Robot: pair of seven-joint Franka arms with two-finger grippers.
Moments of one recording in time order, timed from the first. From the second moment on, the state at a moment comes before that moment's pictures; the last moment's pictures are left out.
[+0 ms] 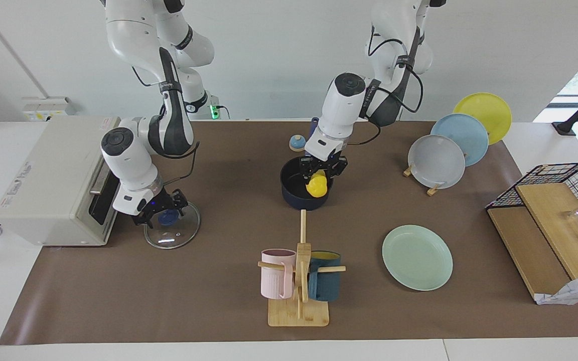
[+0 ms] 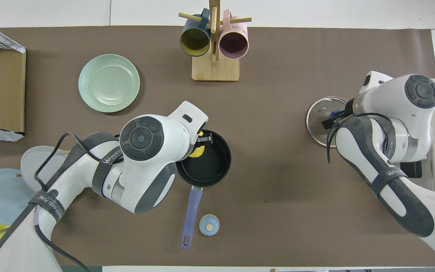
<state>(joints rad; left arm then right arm) -0.60 0.13 -0.06 -2.04 -0.09 2.32 -0.64 0.04 0.27 -0.03 -2.04 0.03 2.35 -0.44</state>
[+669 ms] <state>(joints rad) -0.67 0.15 -0.06 -2.15 -0.02 2.44 -0.70 0.06 0.26 -0.02 -2.00 0.04 2.27 -0.40</state>
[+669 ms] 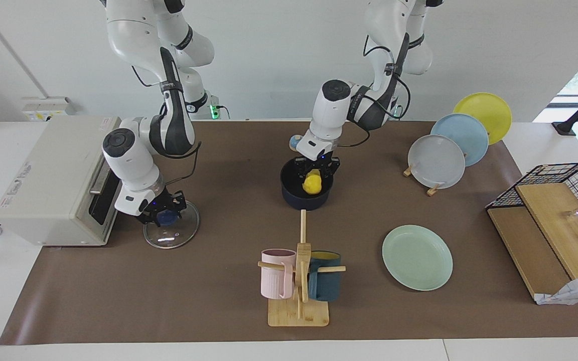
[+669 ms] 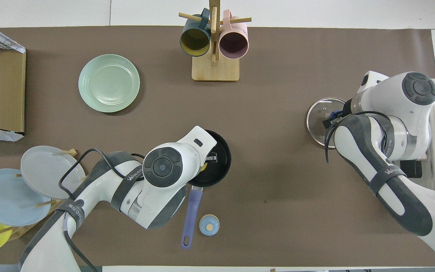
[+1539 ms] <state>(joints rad) -0.69 0.19 -0.05 -2.15 0.04 2.47 -0.72 0.23 0.23 0.00 -1.77 0.04 1.95 -0.11</state>
